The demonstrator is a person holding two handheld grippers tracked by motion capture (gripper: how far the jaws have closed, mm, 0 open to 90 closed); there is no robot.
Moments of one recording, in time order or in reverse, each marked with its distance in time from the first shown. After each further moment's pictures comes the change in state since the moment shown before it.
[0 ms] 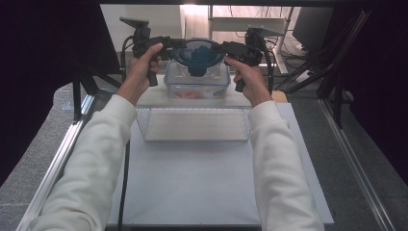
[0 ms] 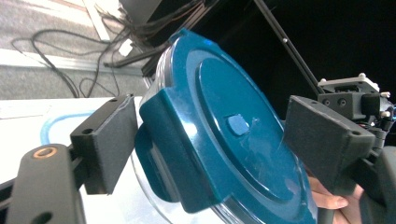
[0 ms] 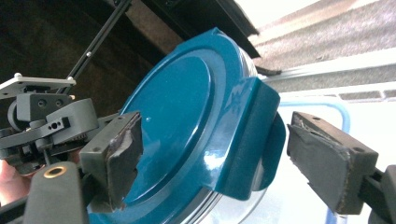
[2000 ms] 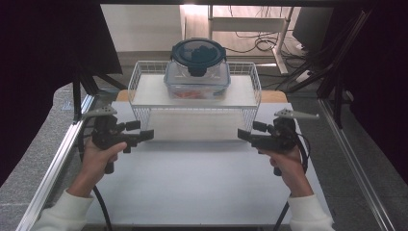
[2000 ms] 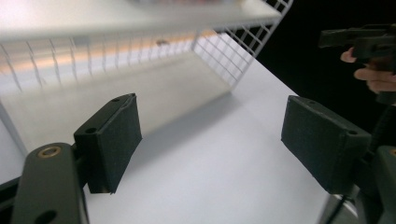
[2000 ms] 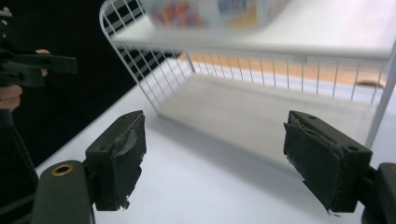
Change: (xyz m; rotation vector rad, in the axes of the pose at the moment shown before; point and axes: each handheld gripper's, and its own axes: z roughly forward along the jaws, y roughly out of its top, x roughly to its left) left arm 0.016 -0.211 -0.122 0.103 0.146 0.358; right arm -0.051 -0.185 -0.125 0.008 -0.062 -0.449
